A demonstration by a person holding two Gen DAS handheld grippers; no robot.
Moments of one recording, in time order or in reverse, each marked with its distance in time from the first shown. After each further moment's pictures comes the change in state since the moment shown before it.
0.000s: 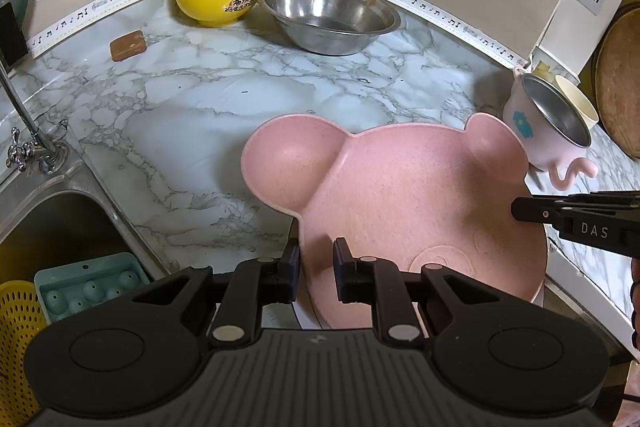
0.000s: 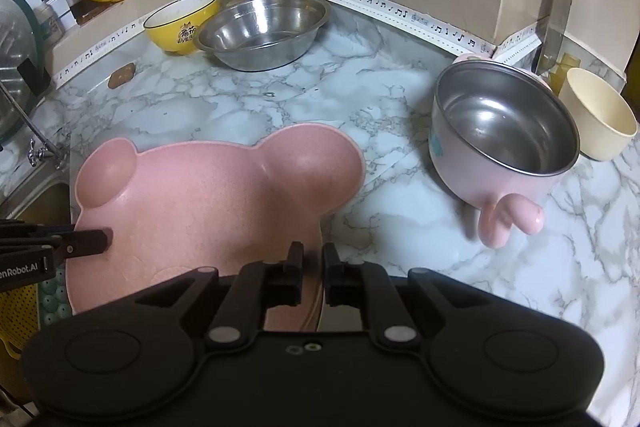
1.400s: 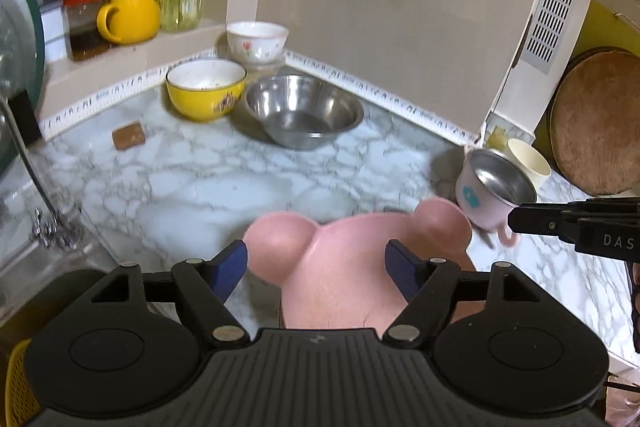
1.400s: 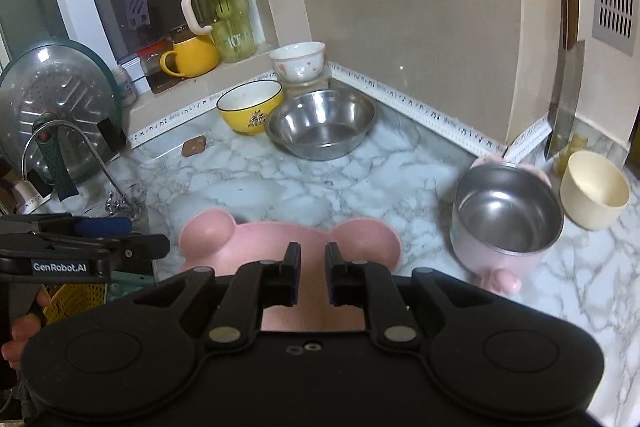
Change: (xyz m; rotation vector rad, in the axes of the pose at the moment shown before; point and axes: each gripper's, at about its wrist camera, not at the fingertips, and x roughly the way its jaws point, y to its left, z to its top) left arm -0.071 -0.003 0.023 0.049 -0.222 -0.071; right arm -0.086 0.013 0.017 -0.047 -0.212 0.123
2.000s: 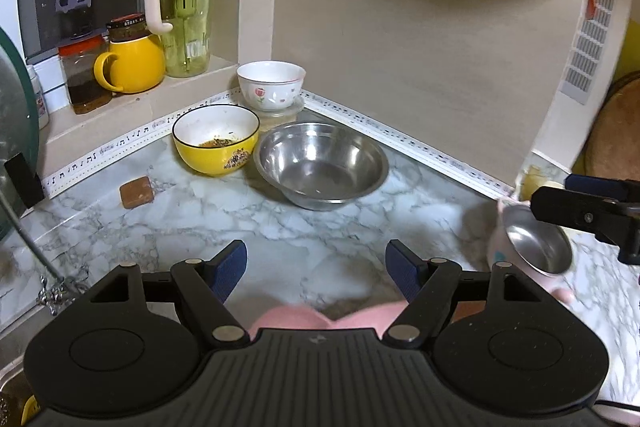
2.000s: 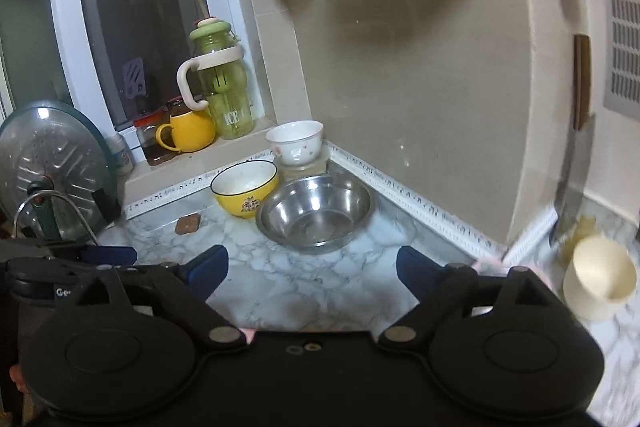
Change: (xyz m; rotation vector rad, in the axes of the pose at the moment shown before) left arm 0.044 -0.021 0.059 0.001 -0.053 0.110; right arm 0.019 -0.029 0.054 -0.038 -0.199 0.032
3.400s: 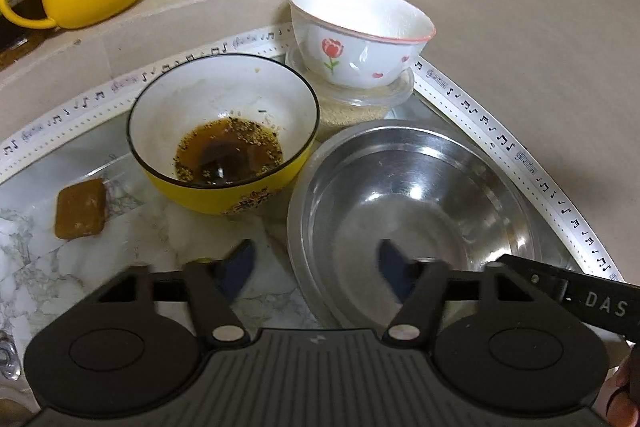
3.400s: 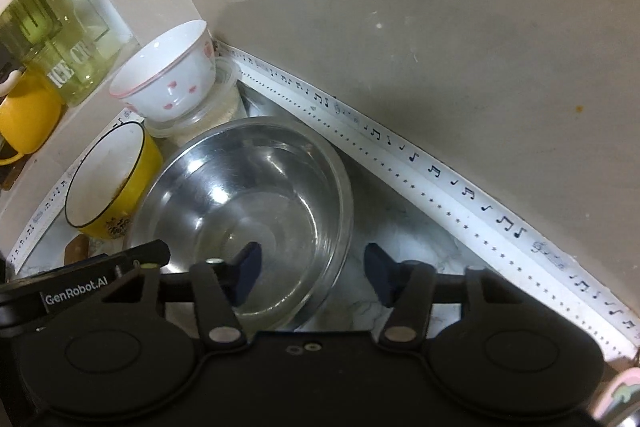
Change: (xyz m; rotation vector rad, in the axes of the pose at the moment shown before) left arm 0.227 0.063 0.086 -0.233 0.245 0.151; right arm 0.262 -0.061 0.036 0.262 0.408 -0.090
